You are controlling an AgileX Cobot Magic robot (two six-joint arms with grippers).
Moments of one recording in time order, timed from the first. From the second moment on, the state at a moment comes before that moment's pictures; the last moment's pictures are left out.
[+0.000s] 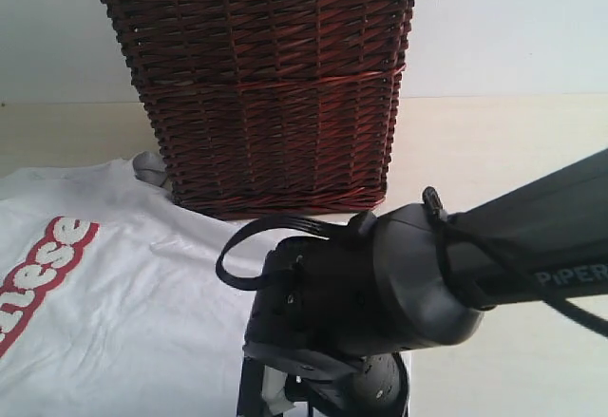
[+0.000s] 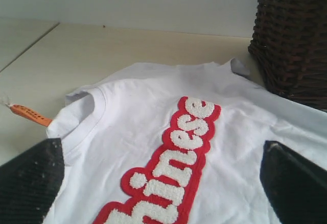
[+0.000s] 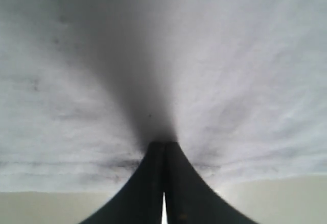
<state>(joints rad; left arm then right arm) 0.01 0.00 0.00 0.11 0.36 -0.14 0.93 1.96 -1.03 -0.35 0.97 -0.13</state>
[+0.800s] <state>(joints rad) 0.01 0.00 0.00 0.11 0.37 -0.14 1.04 1.95 -1.17 0.39 0.68 -0.61</state>
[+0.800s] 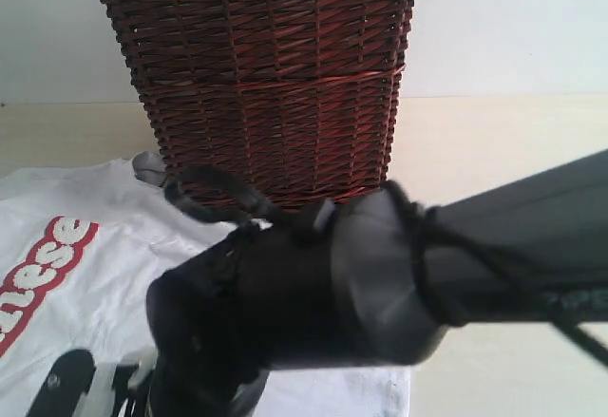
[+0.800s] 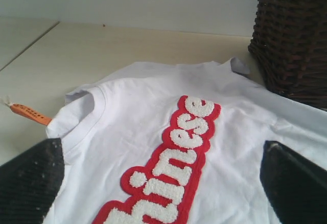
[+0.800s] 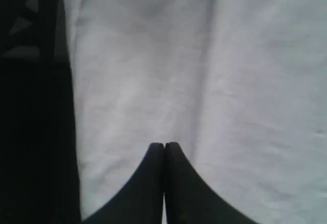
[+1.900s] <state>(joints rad) 0.01 0.00 0.00 0.11 0.37 -0.14 0.89 1.84 -1.09 -0.25 0.76 -0.04</state>
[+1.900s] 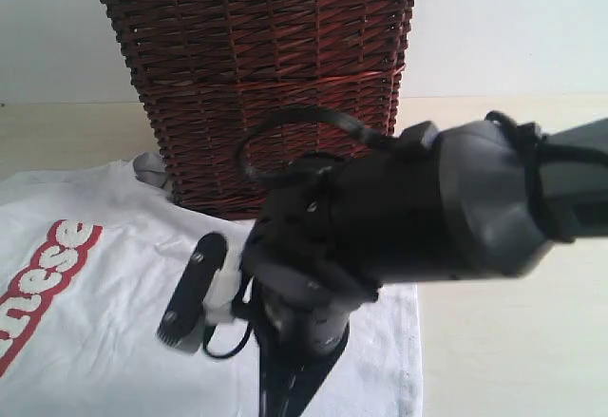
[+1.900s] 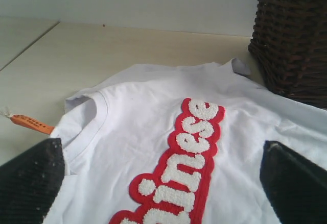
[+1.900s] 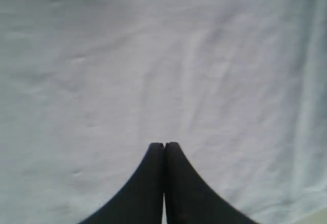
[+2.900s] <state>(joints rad) 0.01 0.00 0.00 0.11 0.37 -0.14 0.66 1.90 -0.98 -0.37 0.40 0.11</state>
